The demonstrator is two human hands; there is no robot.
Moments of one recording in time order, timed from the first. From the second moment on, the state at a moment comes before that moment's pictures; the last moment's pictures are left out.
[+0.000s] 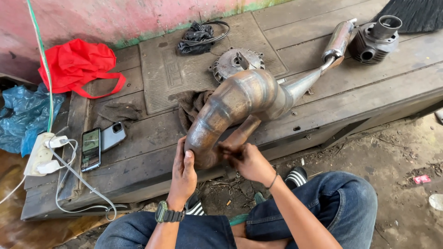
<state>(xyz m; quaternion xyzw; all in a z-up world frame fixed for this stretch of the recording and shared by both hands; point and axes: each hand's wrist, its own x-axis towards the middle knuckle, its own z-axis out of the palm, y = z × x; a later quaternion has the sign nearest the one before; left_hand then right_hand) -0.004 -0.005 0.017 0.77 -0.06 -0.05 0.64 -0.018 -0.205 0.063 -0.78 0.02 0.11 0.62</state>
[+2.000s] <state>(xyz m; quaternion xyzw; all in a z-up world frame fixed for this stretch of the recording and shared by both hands) 0.000 -0.002 0.010 0.77 0.00 -0.10 0.63 0.009 -0.225 0.015 -0.93 -0.11 0.10 0.33</state>
